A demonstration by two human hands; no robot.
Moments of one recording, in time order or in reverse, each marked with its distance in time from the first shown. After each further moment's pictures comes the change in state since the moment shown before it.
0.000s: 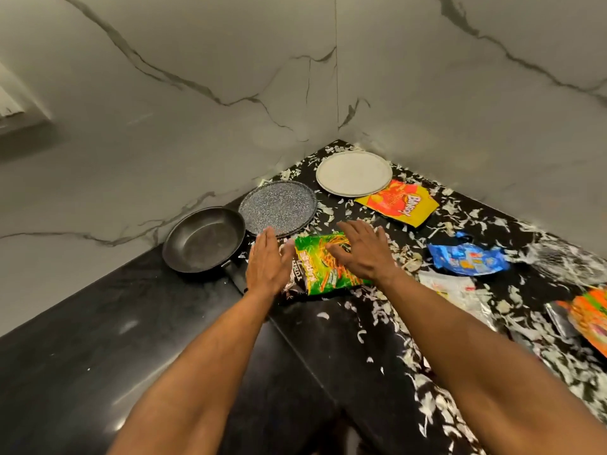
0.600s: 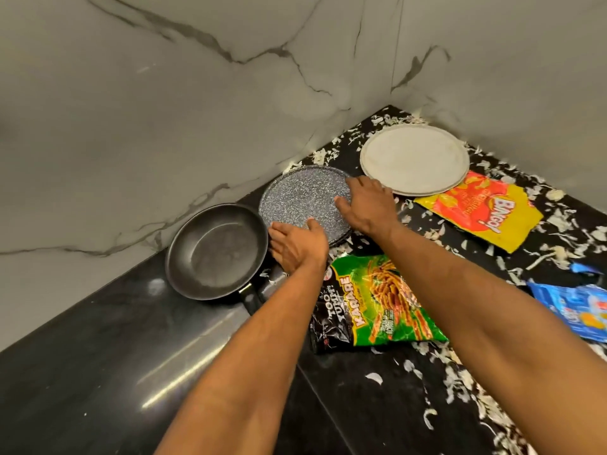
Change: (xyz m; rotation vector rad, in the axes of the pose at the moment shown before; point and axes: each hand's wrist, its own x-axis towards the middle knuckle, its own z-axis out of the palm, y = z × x) left_hand 0.131 -0.002 0.045 -0.179 0.055 -0.624; right_hand 0.195 -0.033 0.043 -0.082 0.021 0.002
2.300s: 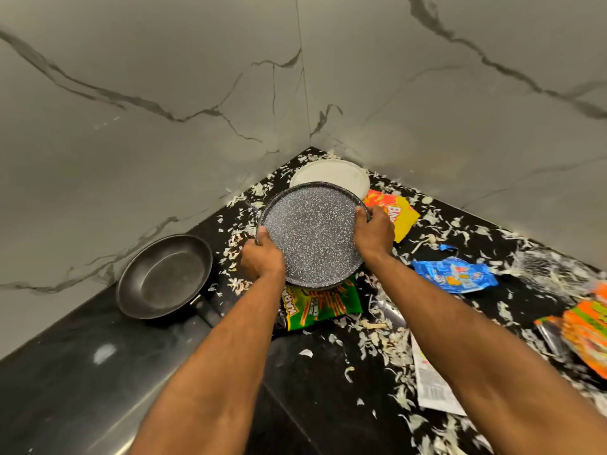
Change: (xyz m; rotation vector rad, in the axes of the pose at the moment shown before) left_hand -0.094 0.027 -0.016 -0.494 0.113 0.035; right_hand -0.138 0.076 -0.074 0.684 0.485 0.592
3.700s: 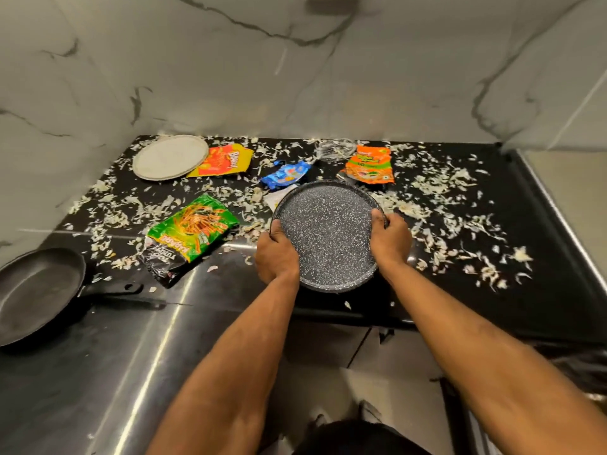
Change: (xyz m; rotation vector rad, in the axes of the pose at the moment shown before) left_hand -0.252 -0.105 -0.064 0.196 -0.608 0.458; right_hand -0.281 0.156 -0.209 -0.051 0.618 0.410
